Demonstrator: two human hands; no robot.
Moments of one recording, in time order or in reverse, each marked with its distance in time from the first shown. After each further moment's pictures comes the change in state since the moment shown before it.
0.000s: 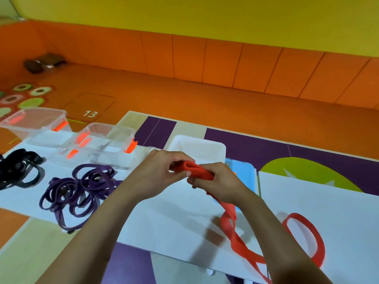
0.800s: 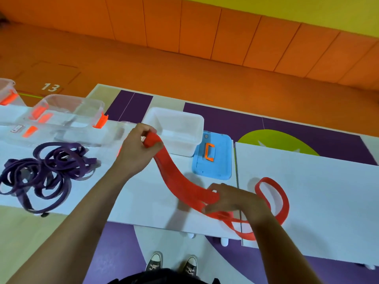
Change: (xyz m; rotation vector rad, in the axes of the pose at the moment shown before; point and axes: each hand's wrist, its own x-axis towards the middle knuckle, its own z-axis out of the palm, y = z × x) left_hand 0.009 -0.043 0.066 -0.305 0.249 -0.404; right_hand -0.074 0.131 -0.003 -0.490 -0.392 0.600
